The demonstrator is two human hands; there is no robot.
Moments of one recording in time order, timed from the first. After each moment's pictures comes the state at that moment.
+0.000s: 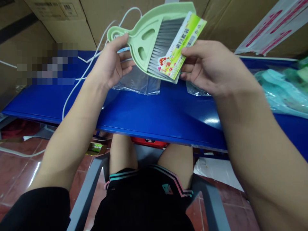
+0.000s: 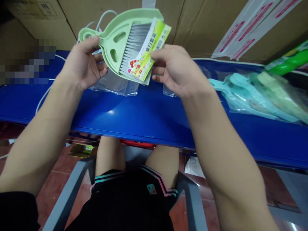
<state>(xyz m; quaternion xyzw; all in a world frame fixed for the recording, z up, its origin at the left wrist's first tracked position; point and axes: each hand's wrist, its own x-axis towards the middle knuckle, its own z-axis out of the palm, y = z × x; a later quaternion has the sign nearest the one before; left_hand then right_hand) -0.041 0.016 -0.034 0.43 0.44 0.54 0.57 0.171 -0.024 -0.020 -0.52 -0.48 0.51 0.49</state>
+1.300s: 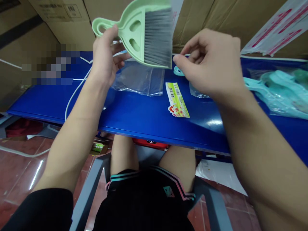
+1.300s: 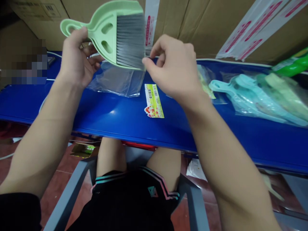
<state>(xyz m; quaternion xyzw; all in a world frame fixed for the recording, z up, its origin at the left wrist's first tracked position) -0.047 0.018 -0.030 0.42 0.44 0.62 0.50 0.173 -0.029 -0.025 -0.62 -0.72 -0.01 0.29</state>
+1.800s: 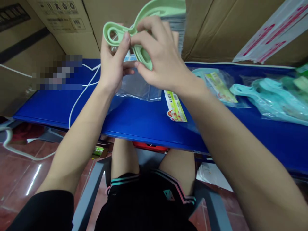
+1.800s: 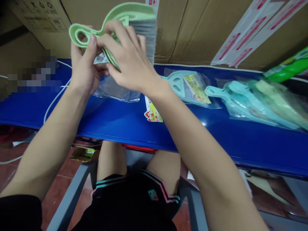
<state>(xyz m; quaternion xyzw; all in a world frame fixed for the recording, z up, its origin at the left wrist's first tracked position) -0.041 0.012 -0.041 0.51 0.38 0.64 0.43 0.118 -0.004 -0.015 -0.43 -0.85 -0.13 0.27</state>
